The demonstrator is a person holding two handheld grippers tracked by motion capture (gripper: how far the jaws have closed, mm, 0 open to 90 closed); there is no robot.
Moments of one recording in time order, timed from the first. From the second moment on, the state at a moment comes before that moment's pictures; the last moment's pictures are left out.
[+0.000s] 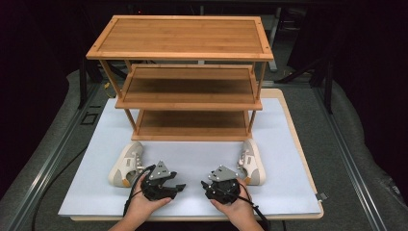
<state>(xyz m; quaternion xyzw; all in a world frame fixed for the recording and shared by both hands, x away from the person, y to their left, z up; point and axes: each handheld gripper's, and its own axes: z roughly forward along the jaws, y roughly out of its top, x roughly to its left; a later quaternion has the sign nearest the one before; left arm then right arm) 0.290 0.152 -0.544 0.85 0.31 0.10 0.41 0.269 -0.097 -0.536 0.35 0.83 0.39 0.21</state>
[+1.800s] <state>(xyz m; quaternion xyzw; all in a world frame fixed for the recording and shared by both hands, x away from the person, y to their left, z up) 0.278 0.299 -0.489 0.77 0.46 0.16 0.41 0.261 -0.118 -0.522 0.38 0.79 0.43 0.22</state>
